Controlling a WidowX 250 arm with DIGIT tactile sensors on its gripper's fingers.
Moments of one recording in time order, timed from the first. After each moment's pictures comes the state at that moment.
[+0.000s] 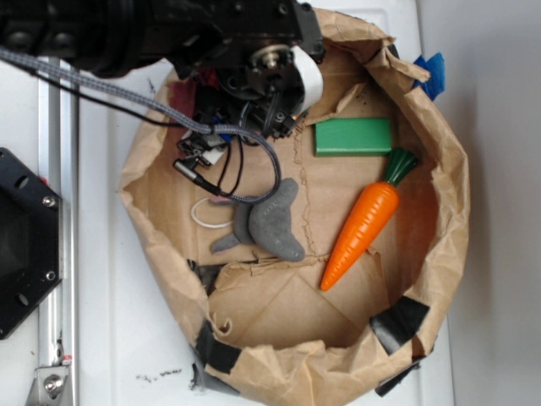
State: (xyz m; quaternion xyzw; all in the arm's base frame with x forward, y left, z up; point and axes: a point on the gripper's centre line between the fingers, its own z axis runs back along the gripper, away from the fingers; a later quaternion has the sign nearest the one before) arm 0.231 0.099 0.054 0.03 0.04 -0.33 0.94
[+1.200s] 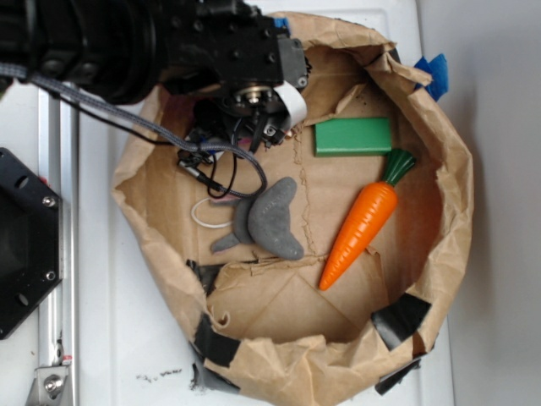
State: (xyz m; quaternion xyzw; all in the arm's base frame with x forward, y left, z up) arm 0.225 0.104 0.023 0.07 0.05 -0.32 0.94
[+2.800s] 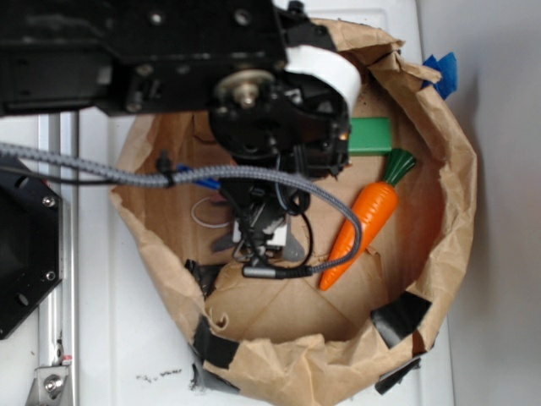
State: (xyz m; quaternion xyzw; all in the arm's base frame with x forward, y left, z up) arm 0.248 0.027 0.123 -0.04 -0.07 -0.03 1.00
